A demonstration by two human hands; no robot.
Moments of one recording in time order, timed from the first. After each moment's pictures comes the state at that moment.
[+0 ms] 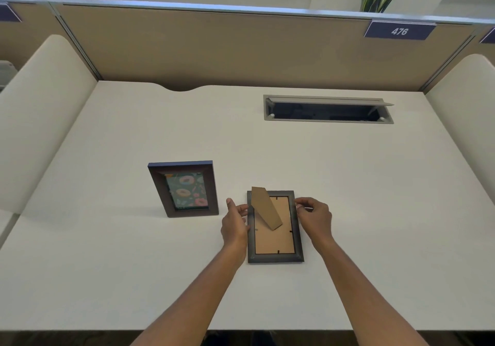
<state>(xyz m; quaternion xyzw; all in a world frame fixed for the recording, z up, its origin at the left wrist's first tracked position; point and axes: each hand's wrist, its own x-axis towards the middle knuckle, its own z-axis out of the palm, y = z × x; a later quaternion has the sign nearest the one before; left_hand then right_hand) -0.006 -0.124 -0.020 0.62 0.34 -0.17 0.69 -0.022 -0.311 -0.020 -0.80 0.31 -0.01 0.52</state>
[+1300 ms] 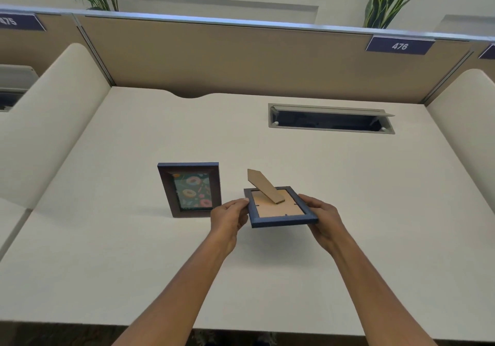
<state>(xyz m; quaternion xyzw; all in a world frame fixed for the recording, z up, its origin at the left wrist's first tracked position) 0.009 -0.095 0.011 0.55 0.33 -0.18 0.75 -0.022 -0.324 0.019 -0.58 0.29 0.06 0.76</state>
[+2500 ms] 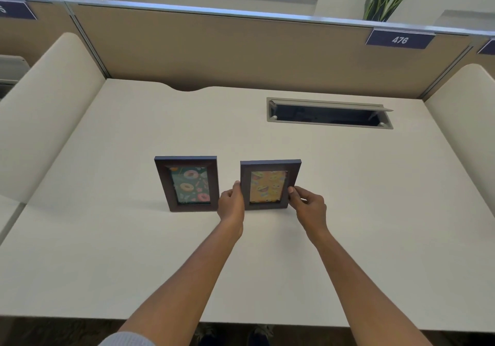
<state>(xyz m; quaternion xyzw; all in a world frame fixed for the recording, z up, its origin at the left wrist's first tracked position) 0.030 -0.117 -0.007 0.65 0.34 -0.15 0.66 -0.018 -0.296 0.003 -0.77 0.25 -0.03 0.58</state>
